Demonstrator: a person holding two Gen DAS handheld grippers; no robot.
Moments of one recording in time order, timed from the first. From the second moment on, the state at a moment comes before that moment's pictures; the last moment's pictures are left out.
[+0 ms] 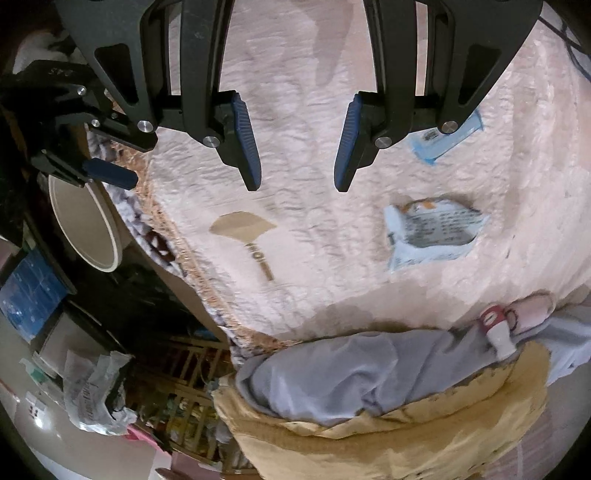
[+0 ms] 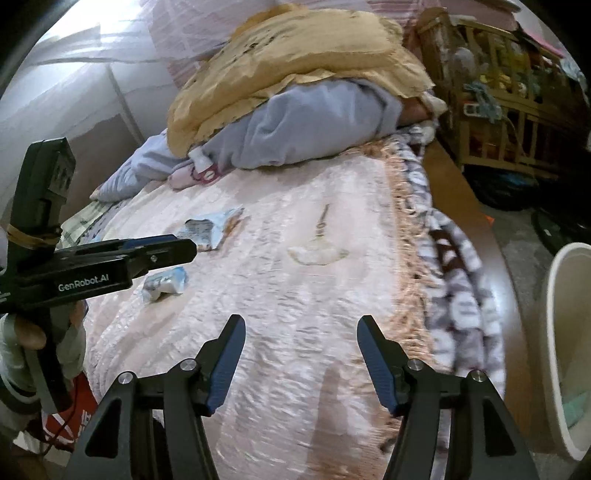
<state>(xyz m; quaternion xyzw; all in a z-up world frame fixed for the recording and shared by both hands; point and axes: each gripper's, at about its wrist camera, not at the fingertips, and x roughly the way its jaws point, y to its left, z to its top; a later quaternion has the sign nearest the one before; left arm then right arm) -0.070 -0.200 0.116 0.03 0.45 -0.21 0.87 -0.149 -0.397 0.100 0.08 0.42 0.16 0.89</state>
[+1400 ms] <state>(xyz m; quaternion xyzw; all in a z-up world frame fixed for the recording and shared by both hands) -0.035 -0.097 0.045 0.09 0.48 -0.17 0.86 -0.115 -0.306 0.062 0.05 0.47 0.22 0.85</state>
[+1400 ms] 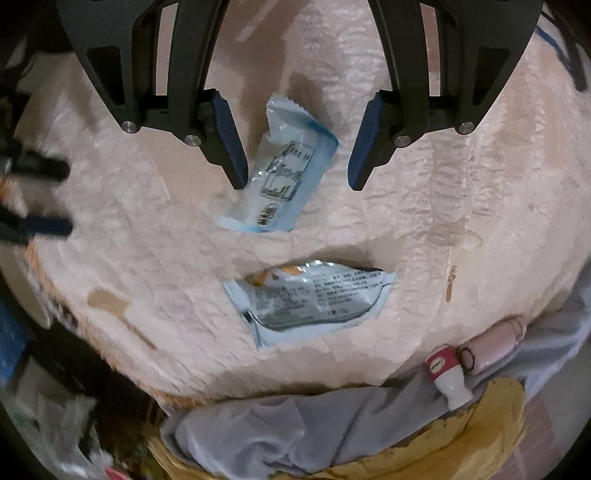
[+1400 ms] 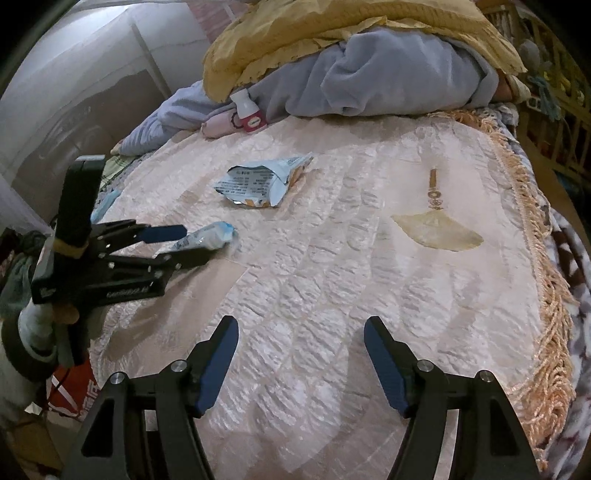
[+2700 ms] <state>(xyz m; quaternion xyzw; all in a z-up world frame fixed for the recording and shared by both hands) -0.027 -0.015 0.032 -0.05 0.49 -0.06 0.87 0.010 -0.186 0.093 -0.13 0.43 0.32 0.84</state>
